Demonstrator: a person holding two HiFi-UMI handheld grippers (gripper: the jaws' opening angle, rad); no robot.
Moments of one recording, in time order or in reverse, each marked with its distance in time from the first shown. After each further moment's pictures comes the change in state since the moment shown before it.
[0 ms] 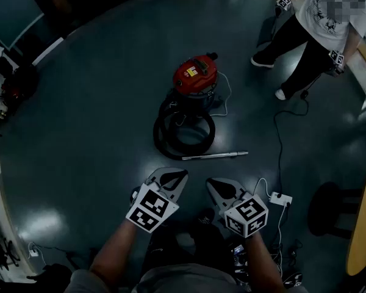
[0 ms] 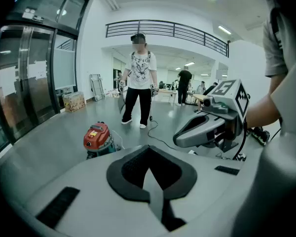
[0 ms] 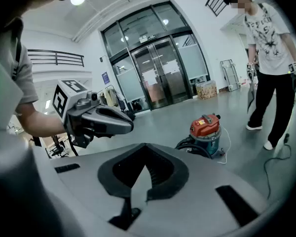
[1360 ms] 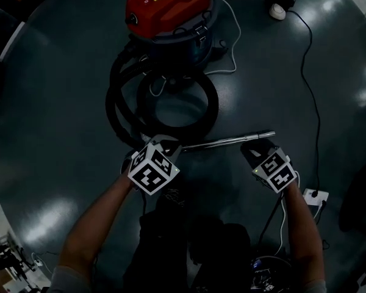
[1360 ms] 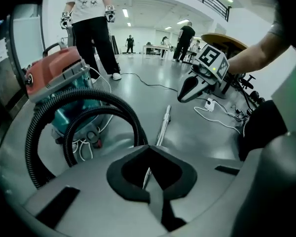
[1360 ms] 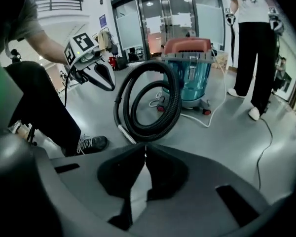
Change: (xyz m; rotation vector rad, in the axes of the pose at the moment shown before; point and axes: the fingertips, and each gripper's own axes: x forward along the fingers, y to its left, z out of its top) left arm 0.435 0.155 -0.341 0.130 0.401 -0.124; right arm 0.218 -0.425 -0.369 -0.259 0.465 -0.069
